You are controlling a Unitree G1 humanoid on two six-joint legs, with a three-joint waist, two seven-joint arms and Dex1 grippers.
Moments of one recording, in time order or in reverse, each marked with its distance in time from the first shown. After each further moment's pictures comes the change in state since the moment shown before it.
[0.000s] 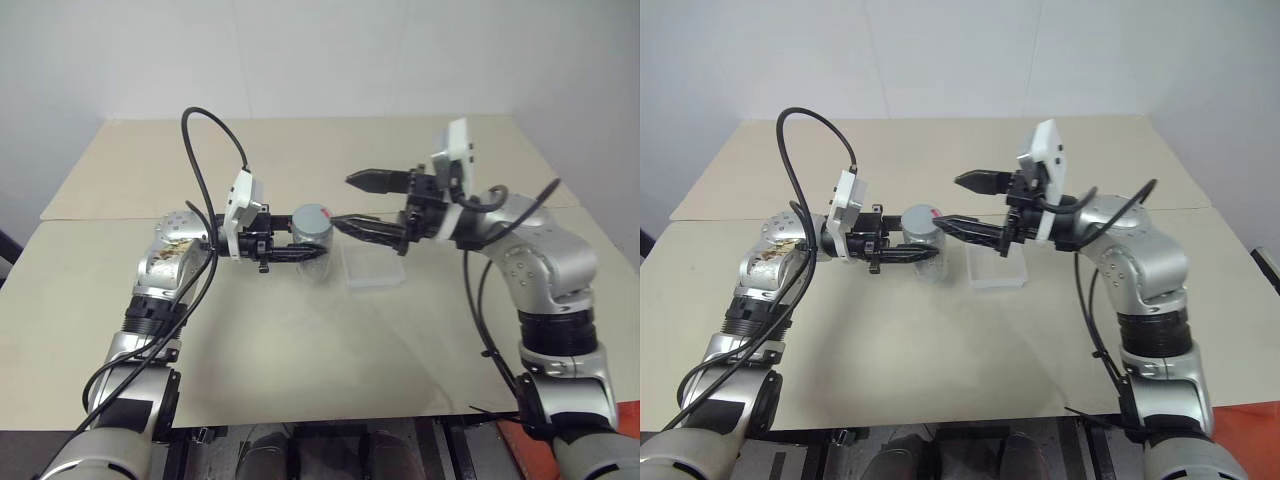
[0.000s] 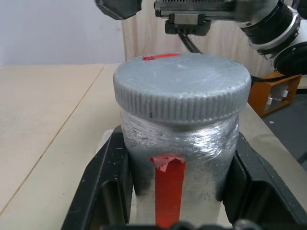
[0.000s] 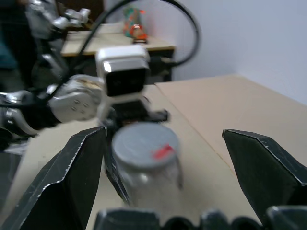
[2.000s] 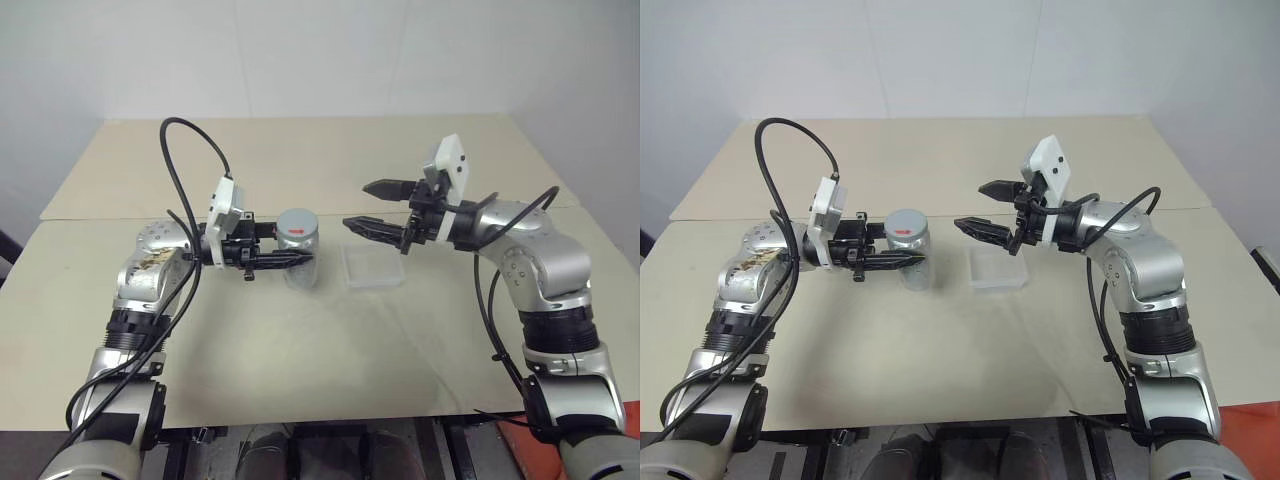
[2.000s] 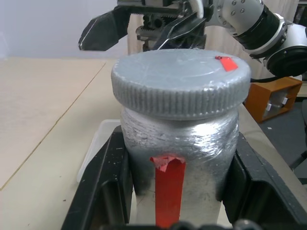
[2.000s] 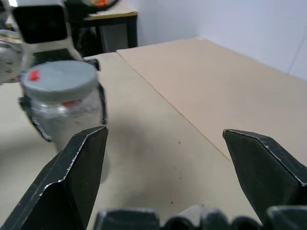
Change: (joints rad) left arm 0.080 0.050 0.043 -0.093 -0.043 0.064 0.014; right arm 0.048 -0.079 -0.026 0.036 -0.090 -0.017 -0.034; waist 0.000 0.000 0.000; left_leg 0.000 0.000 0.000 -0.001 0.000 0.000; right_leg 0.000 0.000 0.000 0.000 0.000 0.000
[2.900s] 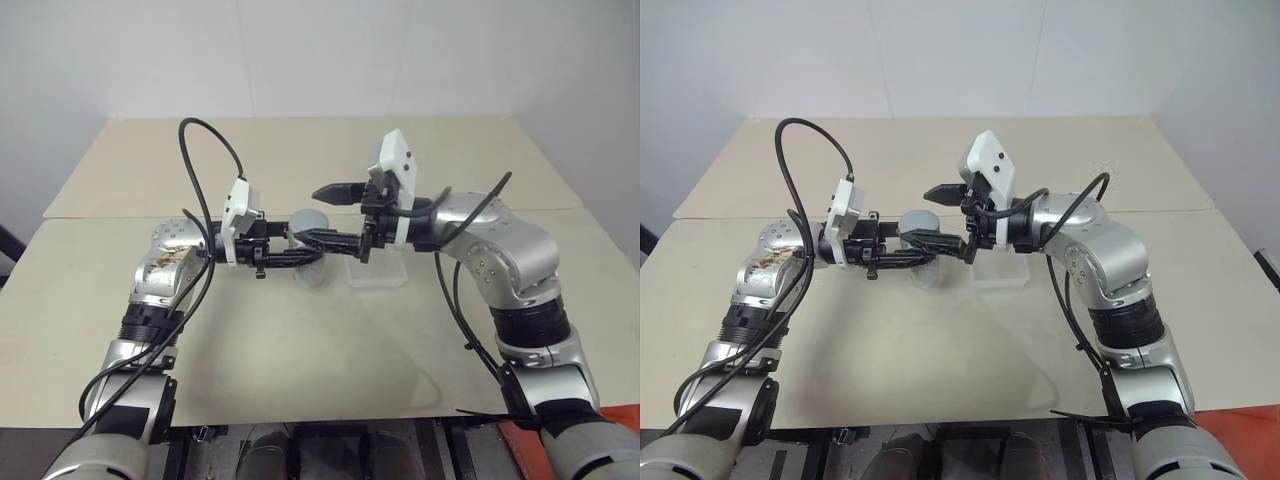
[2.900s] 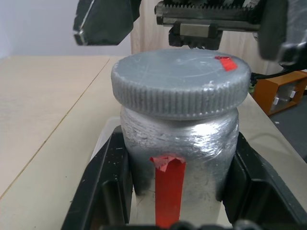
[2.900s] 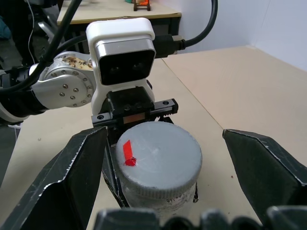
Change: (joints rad) left arm -0.038 -0.038 -0.037 0.074 0.050 -0.066 0.011; right arm -0.096 0.093 0.126 -0.086 0.028 0.127 -0.065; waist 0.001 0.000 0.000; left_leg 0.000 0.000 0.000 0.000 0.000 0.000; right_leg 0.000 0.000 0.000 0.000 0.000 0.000
